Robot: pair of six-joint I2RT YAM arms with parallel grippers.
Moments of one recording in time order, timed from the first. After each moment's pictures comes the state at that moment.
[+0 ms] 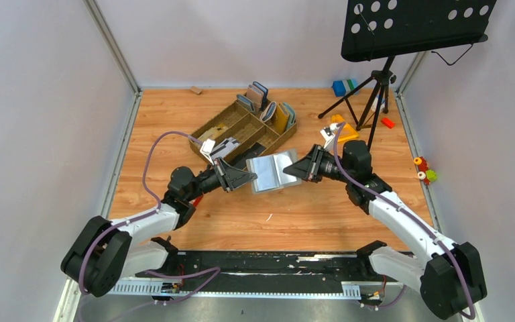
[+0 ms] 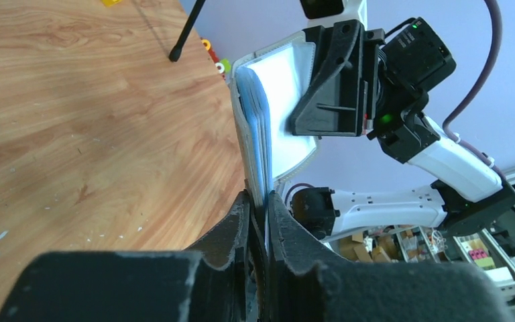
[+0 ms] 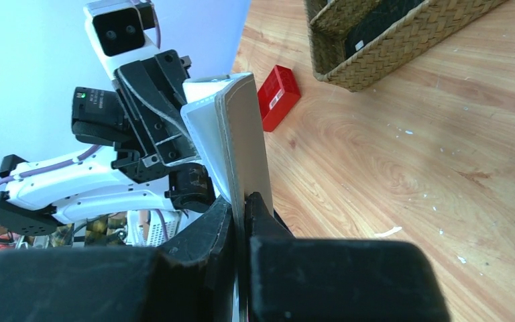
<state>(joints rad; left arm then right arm) -0.53 1.15 0.30 0.96 0.57 -1.06 0.43 1.03 0.64 0.13 -0.66 0.92</state>
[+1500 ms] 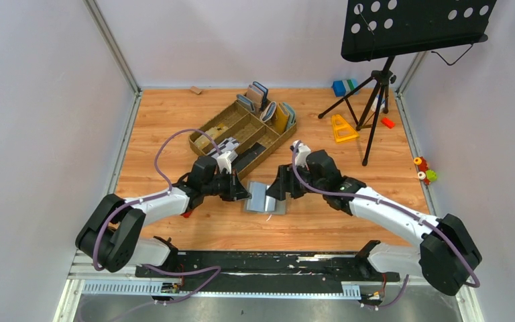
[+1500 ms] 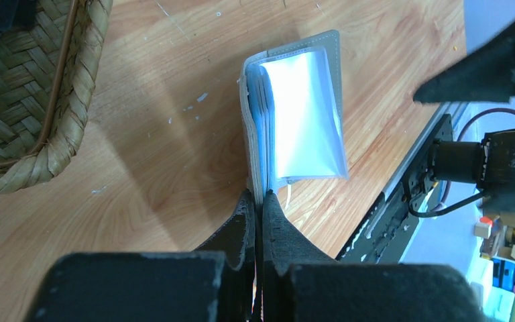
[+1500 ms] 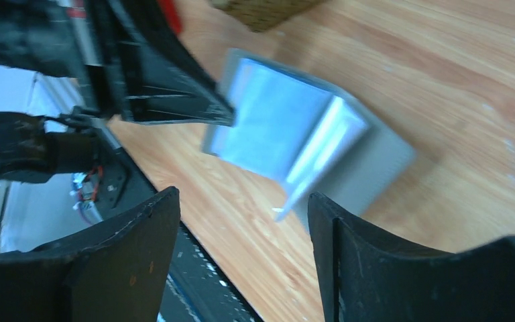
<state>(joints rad) -0.52 1.34 0.48 0.23 0.52 -0.56 0.68 1.18 0.65 -0.06 -0.31 0.54</state>
